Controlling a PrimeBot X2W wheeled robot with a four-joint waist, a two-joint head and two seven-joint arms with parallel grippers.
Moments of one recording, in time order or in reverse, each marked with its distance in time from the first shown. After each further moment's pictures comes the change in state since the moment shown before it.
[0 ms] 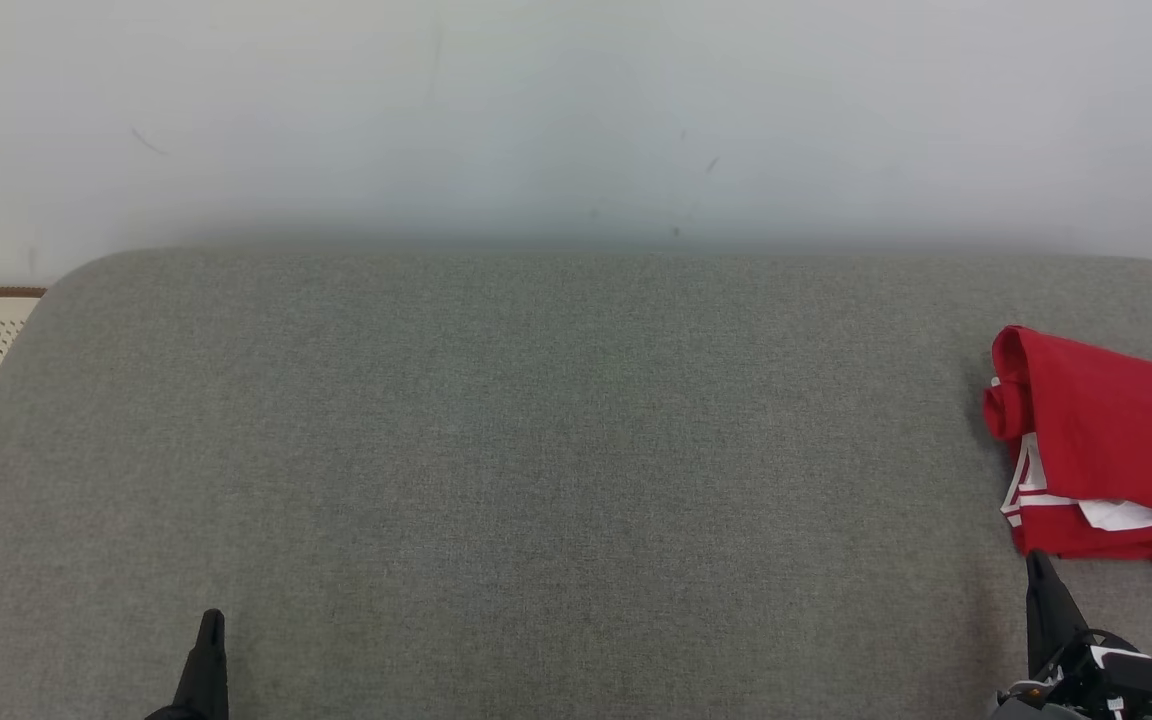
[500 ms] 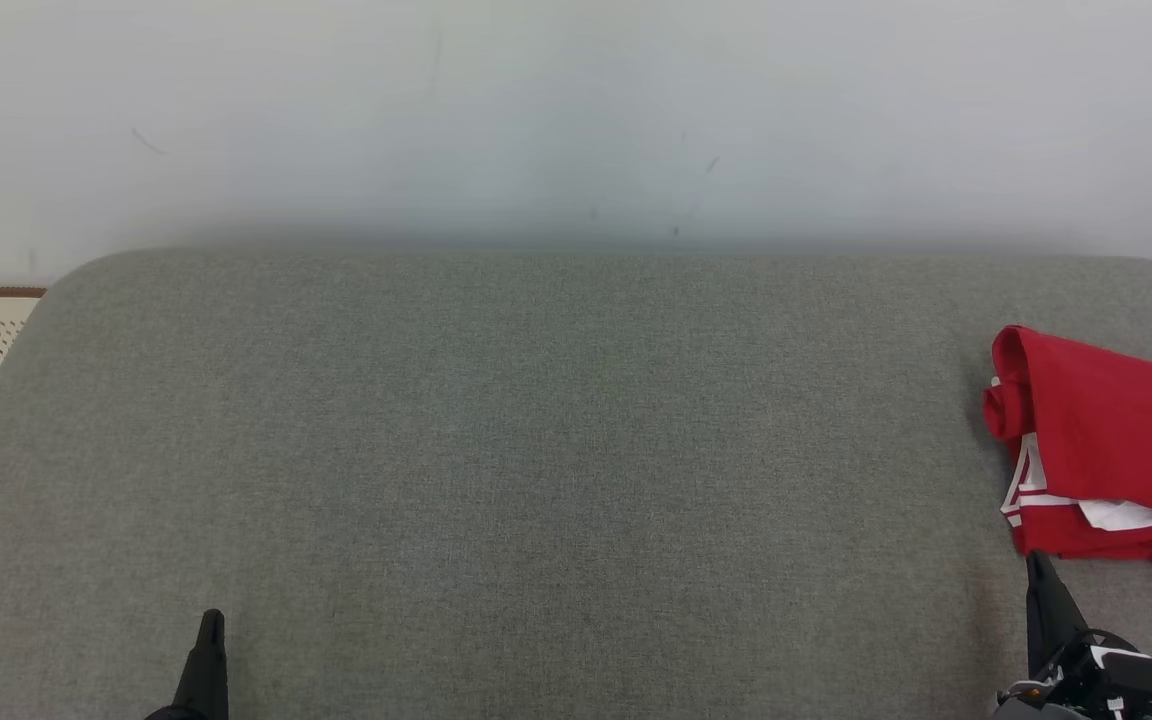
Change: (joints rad) left arm 0.000 0.000 0.000 0.000 0.000 0.000 0.000; right arm 0.000 0.000 0.000 0.000 0.000 0.000 0.000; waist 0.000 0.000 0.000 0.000
